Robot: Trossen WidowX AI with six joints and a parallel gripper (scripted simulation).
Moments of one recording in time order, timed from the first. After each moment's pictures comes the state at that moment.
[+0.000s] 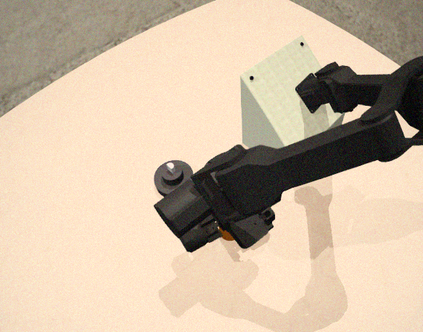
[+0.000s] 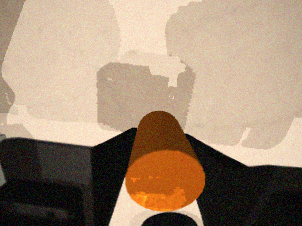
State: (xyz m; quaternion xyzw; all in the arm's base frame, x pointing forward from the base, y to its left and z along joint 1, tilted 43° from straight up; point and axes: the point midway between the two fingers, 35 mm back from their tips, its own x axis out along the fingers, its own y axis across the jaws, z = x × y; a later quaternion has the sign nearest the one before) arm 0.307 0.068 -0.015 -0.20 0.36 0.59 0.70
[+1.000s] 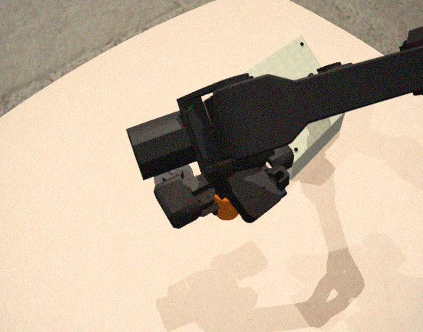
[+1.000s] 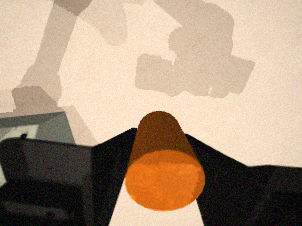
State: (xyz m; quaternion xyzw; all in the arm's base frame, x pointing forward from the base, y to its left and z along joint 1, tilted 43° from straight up) arm 0.310 -0.014 0.093 -0.21 0.35 0.57 0.71
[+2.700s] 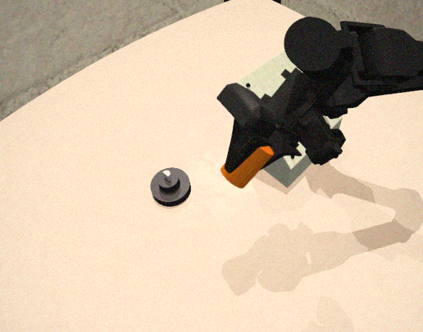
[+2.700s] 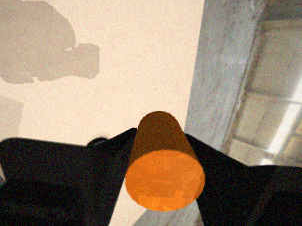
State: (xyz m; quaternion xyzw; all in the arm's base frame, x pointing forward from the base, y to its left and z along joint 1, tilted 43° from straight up) arm 0.257 -0.055 0.154 -0.33 0.25 0.25 0.88
